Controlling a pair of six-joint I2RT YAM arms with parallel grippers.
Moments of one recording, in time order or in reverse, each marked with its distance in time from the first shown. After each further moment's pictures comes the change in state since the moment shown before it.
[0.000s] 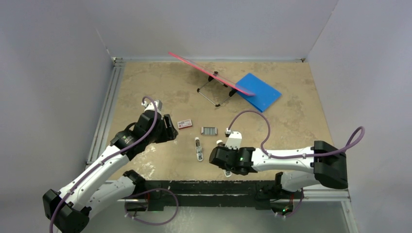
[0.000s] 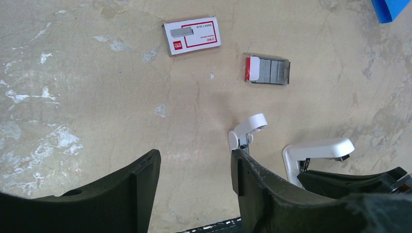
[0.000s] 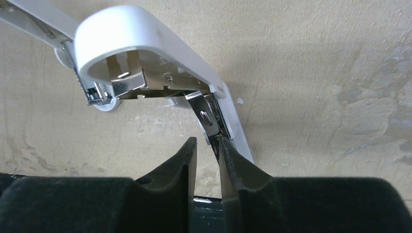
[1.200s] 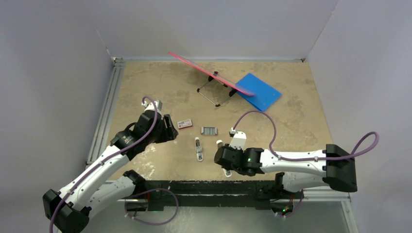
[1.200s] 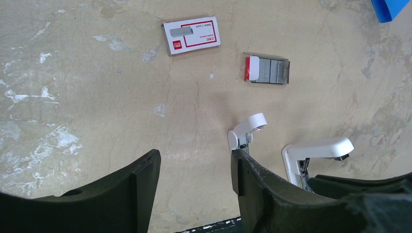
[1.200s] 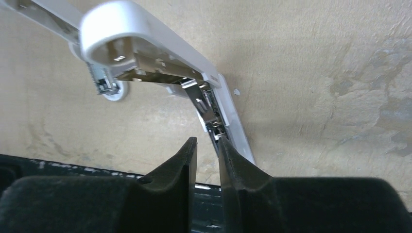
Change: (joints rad) left arm 0.000 0.000 0.000 0.000 0.003 0.000; right arm 0.000 -0.099 -0.042 -0.015 -0.022 0.006
